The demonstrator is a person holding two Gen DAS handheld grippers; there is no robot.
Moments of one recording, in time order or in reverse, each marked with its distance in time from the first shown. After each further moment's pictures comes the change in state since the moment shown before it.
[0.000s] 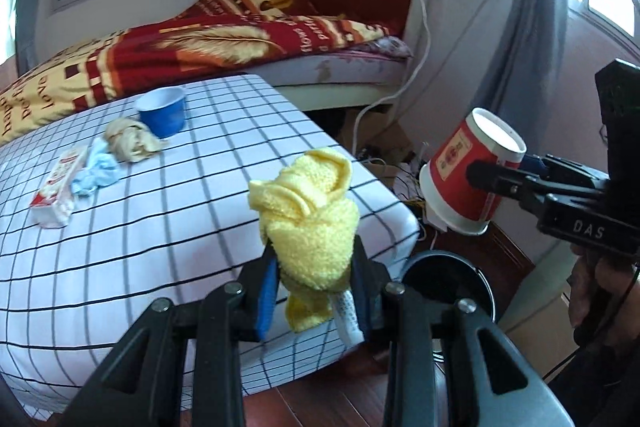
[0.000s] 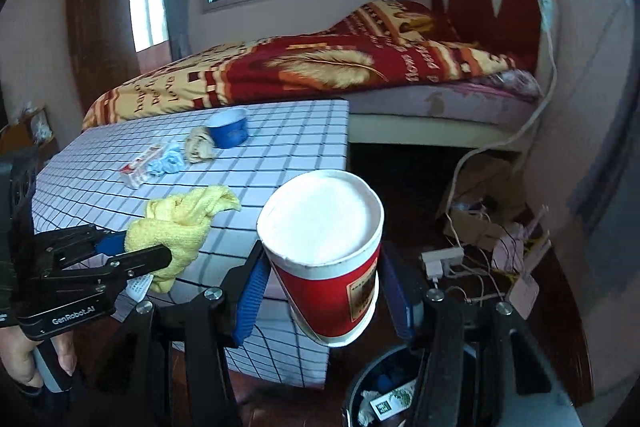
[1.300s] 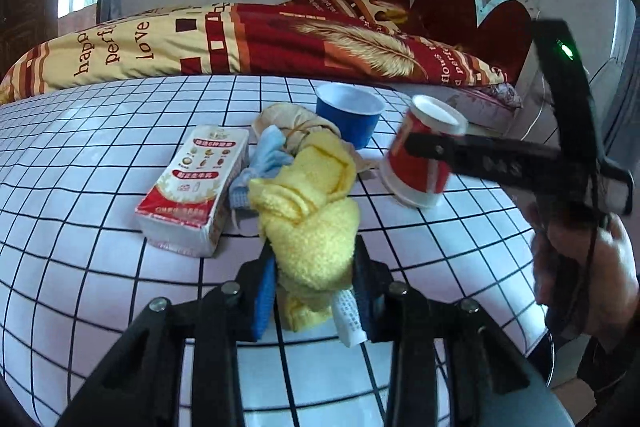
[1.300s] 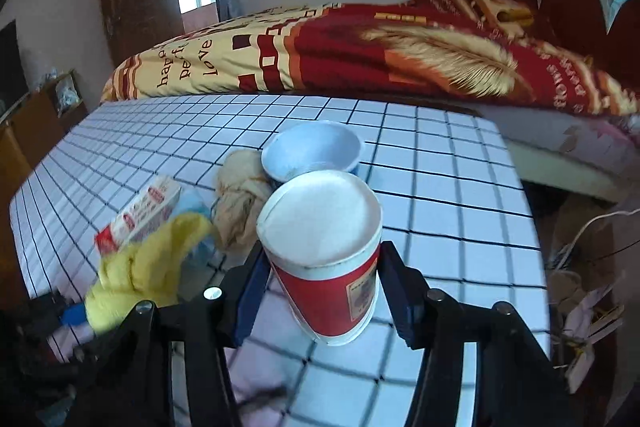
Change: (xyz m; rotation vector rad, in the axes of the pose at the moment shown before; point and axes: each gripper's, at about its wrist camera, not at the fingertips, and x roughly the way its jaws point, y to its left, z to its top) left arm 0.015 0.176 0.009 -0.248 -0.047 0.214; right arm 0.219 0.143 0.117 -0.150 0.102 0.172
